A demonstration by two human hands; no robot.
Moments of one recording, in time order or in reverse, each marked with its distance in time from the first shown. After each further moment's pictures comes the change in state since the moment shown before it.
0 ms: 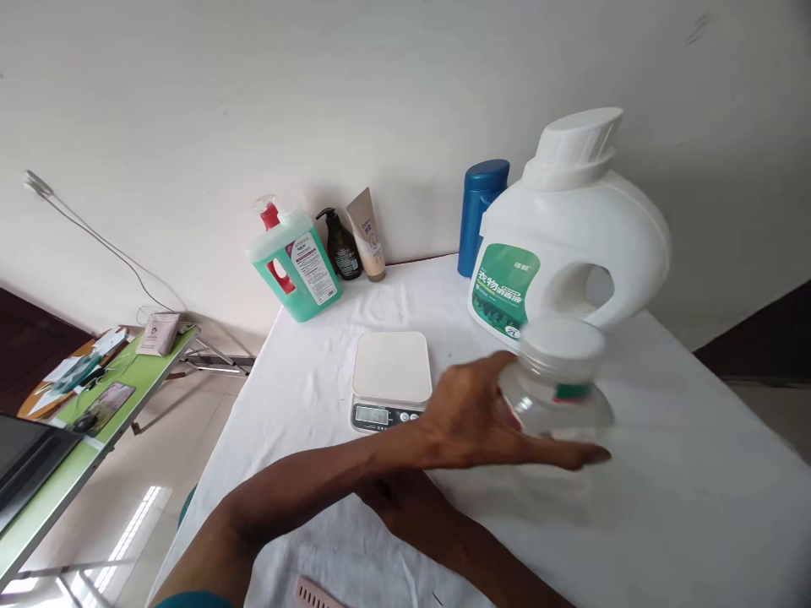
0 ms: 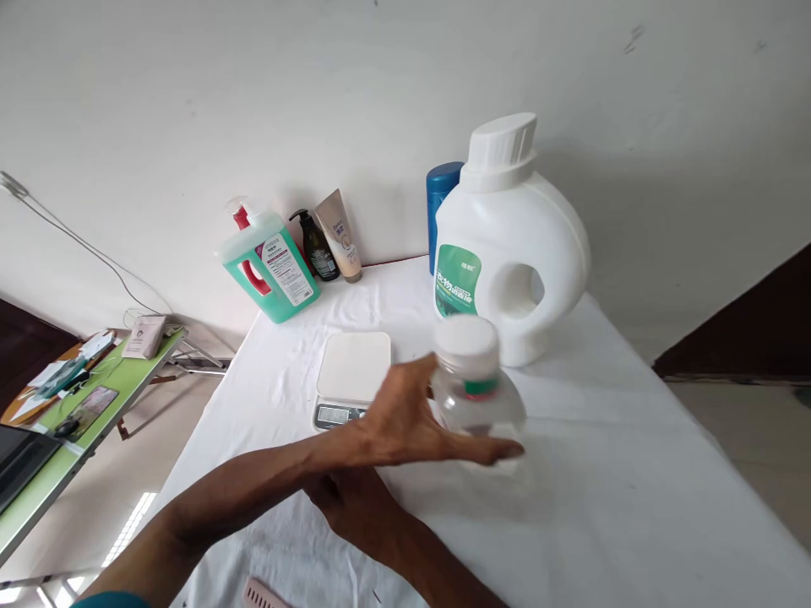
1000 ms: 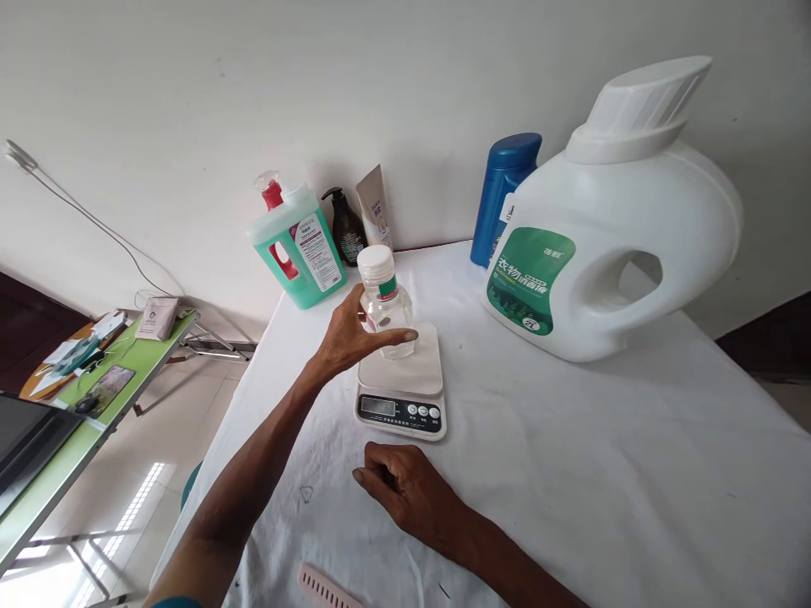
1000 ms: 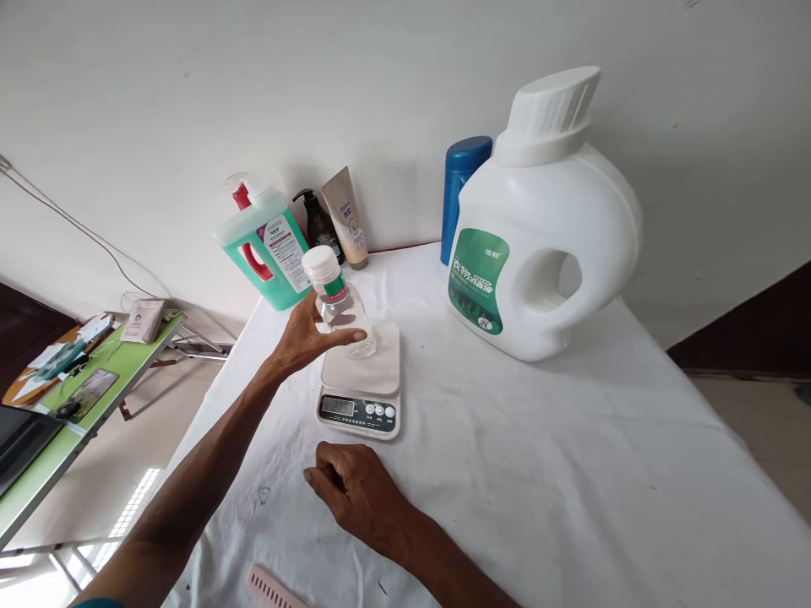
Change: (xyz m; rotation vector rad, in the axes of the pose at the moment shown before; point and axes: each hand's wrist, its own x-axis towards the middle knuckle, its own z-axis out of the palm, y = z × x) left_hand -0.006 -0.057 -0.136 0.122 0.392 0.060; right_hand 0.007 -0.018 -0.014 0.264 -0.140 0.110
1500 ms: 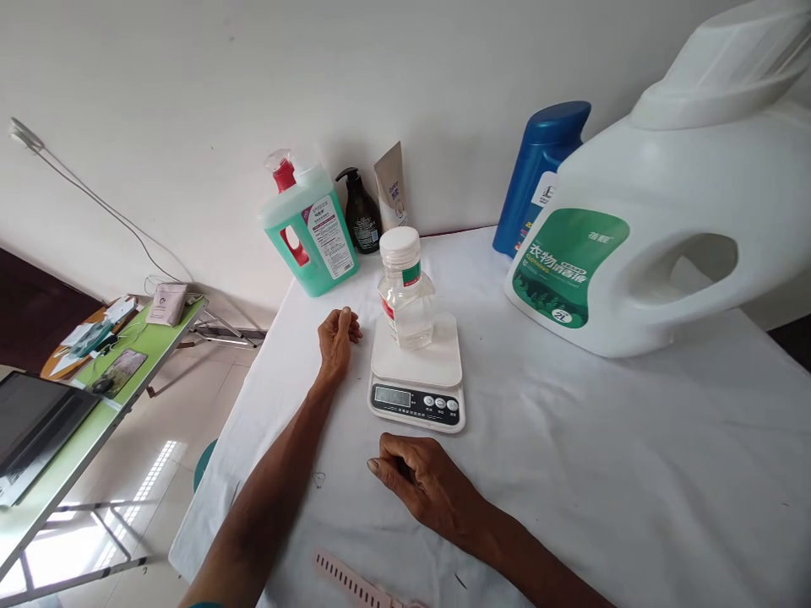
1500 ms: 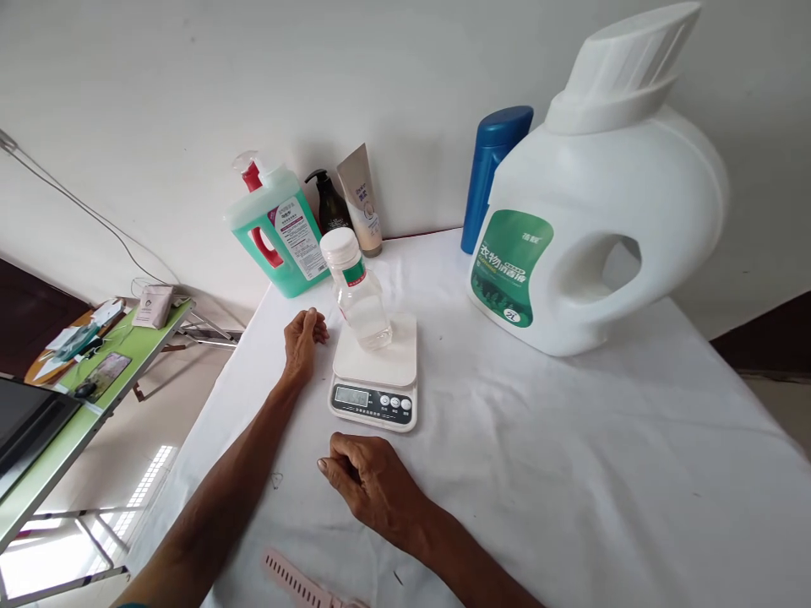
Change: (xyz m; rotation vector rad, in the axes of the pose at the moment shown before) left_hand -0.028 -0.103 0.008 -0.337 0.462 -0.243; right_hand 0.000 -0.001 -0.001 -0.033 -0.006 -0.034
